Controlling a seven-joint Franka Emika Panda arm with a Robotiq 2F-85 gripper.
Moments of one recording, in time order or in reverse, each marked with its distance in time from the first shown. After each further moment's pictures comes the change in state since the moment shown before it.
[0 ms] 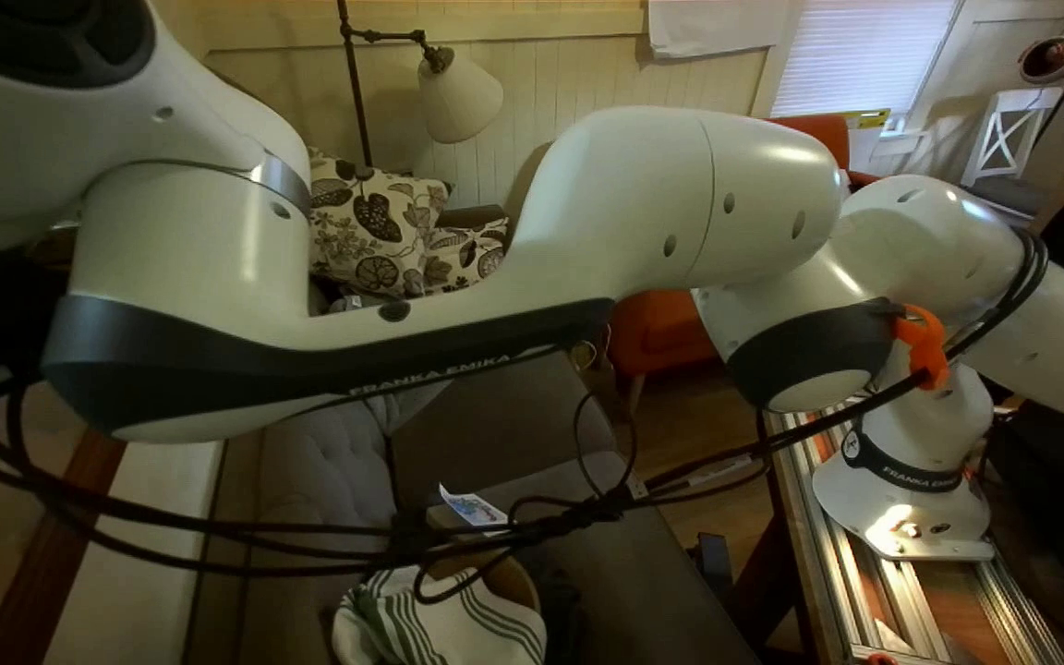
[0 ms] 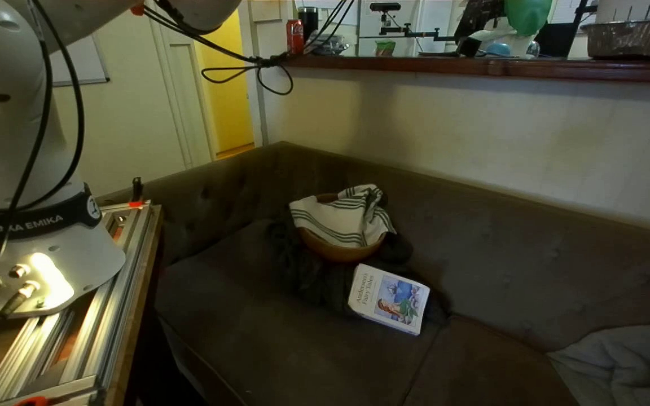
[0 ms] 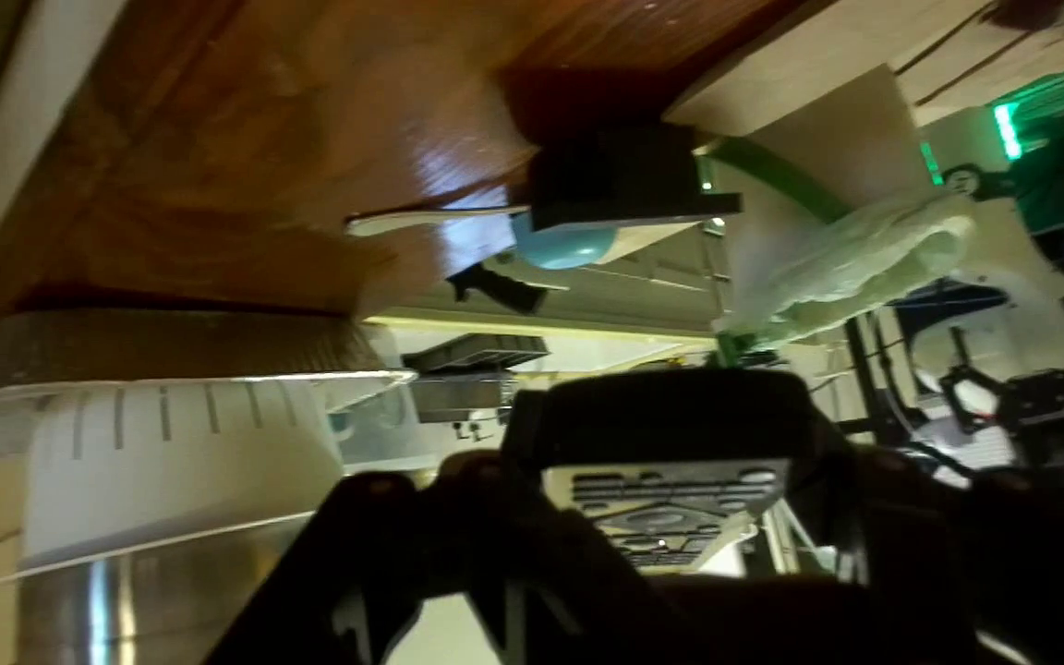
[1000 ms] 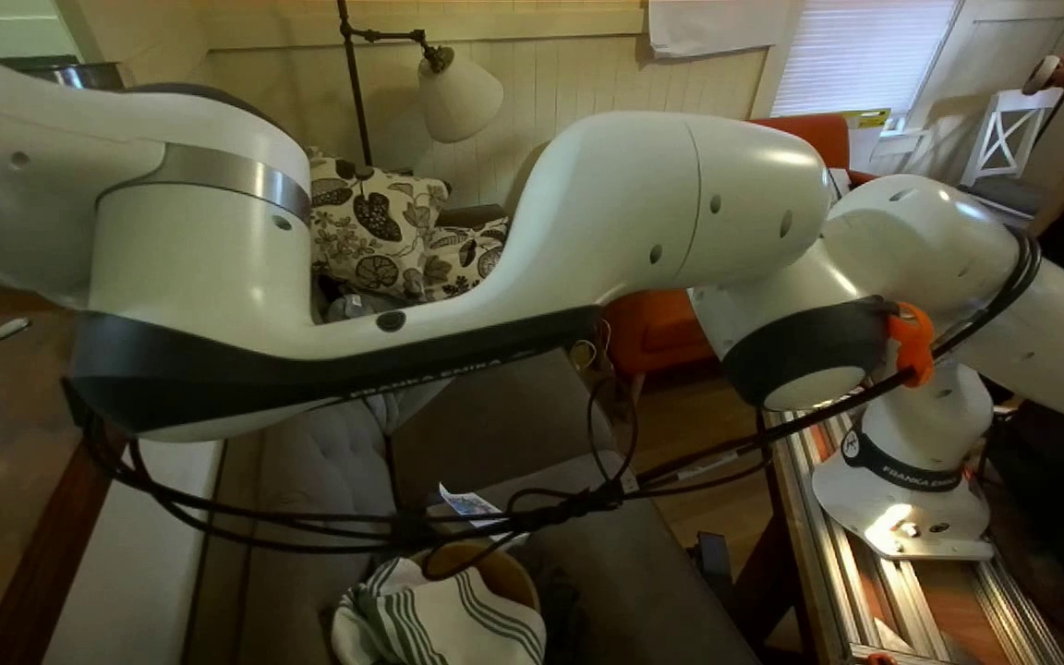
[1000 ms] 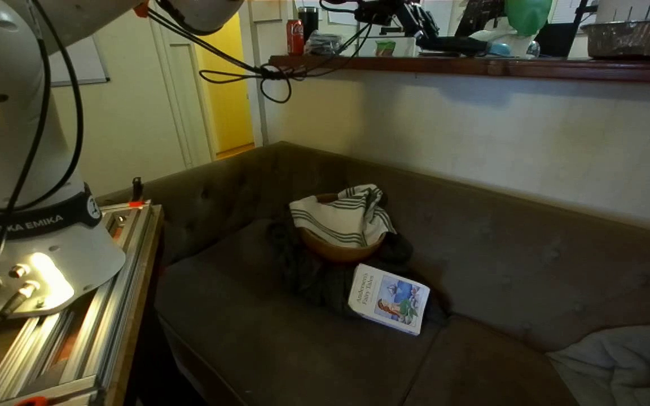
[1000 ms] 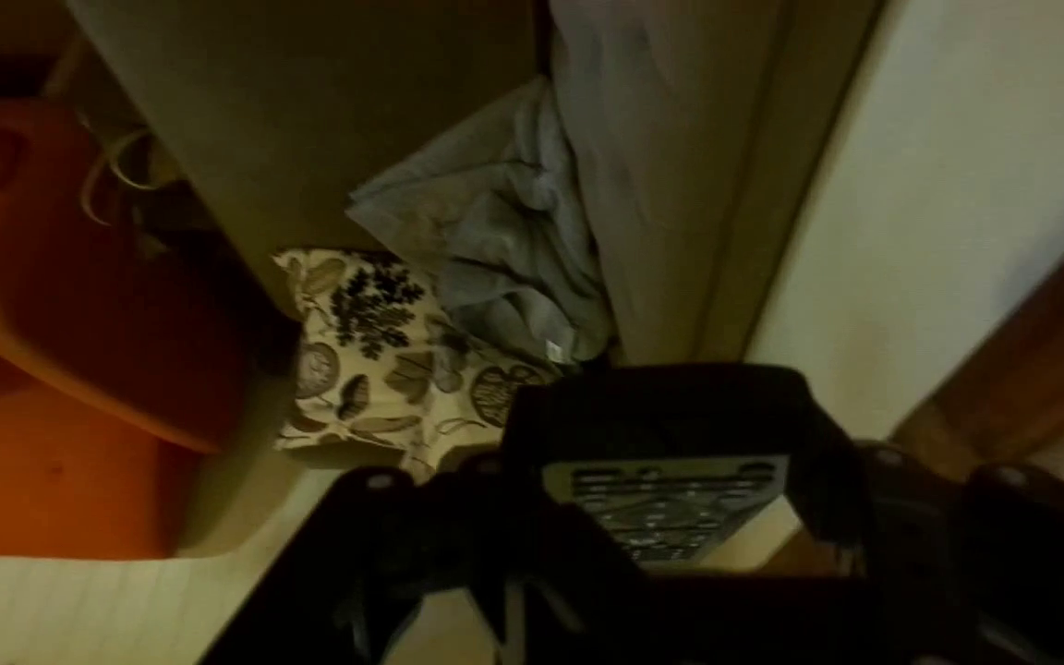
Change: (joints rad) arm -0.018 0.006 0.028 -0.008 -0.089 -0.827 0.466
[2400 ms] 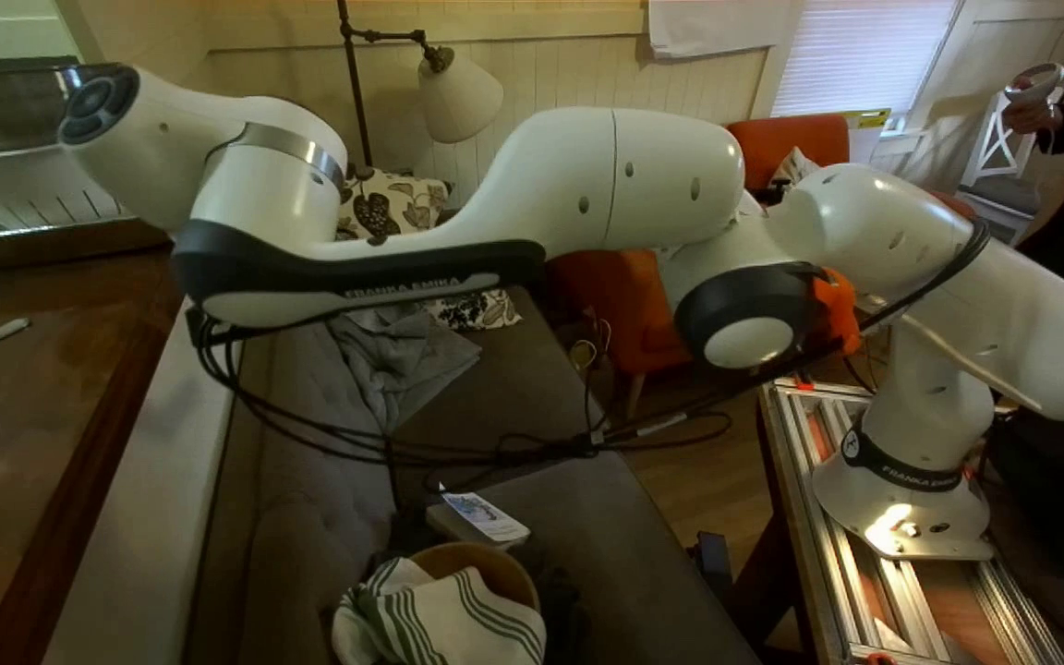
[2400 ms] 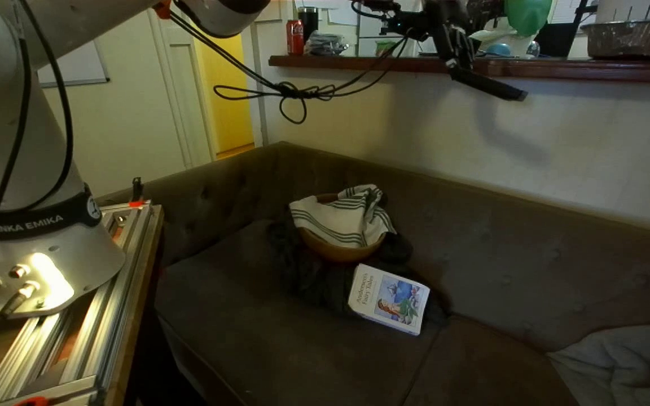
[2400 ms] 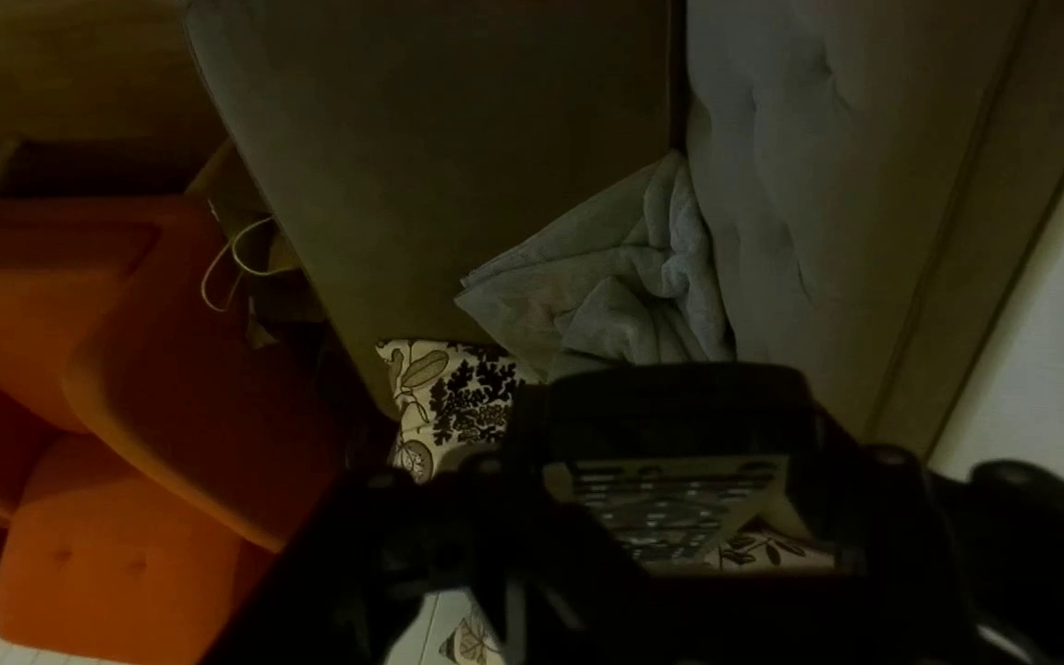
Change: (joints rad) arm -0.228 0.031 0.124 -0.002 0.051 -0.032 -0.100
